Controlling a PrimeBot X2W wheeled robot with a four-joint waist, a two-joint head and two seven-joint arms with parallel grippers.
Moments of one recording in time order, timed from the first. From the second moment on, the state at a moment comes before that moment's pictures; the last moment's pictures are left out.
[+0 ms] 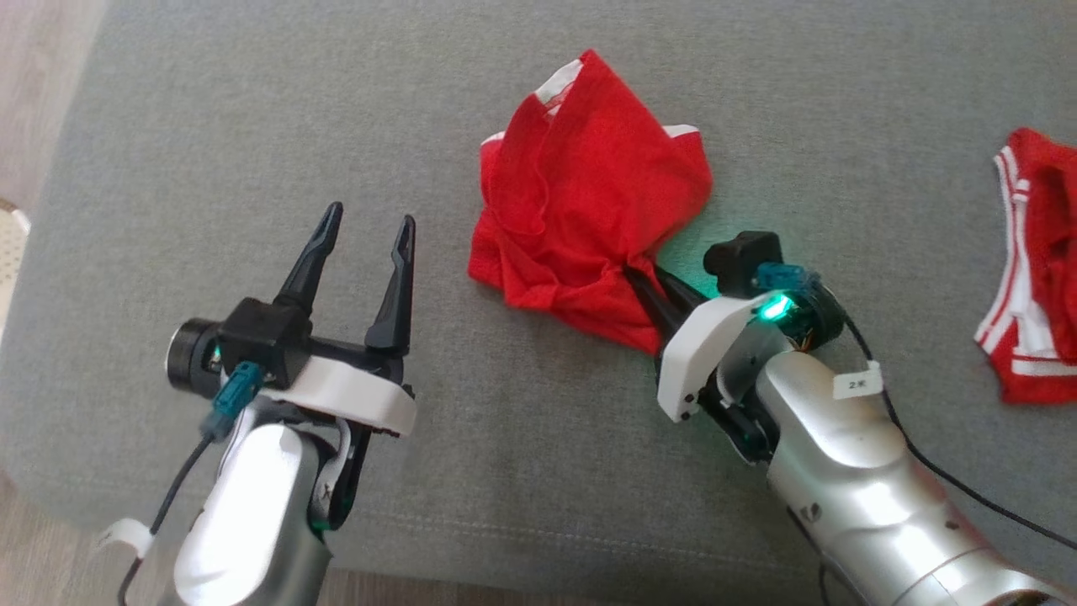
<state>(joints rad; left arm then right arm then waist) -0.29 0.12 -0.33 0.20 -0.19 0.04 -0.25 -0.63 -0.07 0.61 0.80 0.45 0.13 0.01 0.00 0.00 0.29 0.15</state>
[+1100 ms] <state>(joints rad) -0.34 0.13 -0.31 0.13 -0.18 0.04 -0.26 -0.52 -0.75 0.38 0.12 0.23 0.13 0.40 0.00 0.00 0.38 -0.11</state>
